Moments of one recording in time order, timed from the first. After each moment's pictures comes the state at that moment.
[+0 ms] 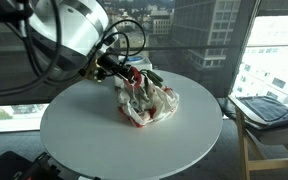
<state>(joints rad) 0.02 -0.10 -0.09 -2.57 -1.51 2.80 1.55</state>
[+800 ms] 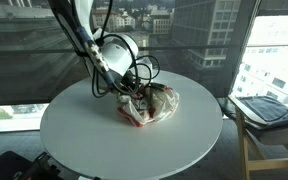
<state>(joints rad) -0.01 0.38 -0.09 -2.22 -1.54 2.98 1.62</state>
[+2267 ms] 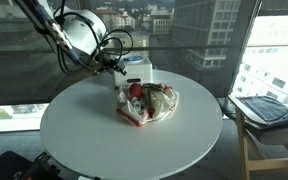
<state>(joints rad) 0.11 0.22 0.05 -2.25 -1.38 2.79 1.50</state>
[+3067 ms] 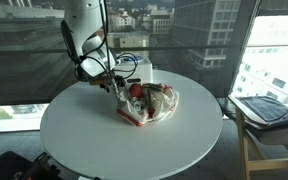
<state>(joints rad) -0.18 0.75 0.43 -1.84 -1.03 2.68 0.68</state>
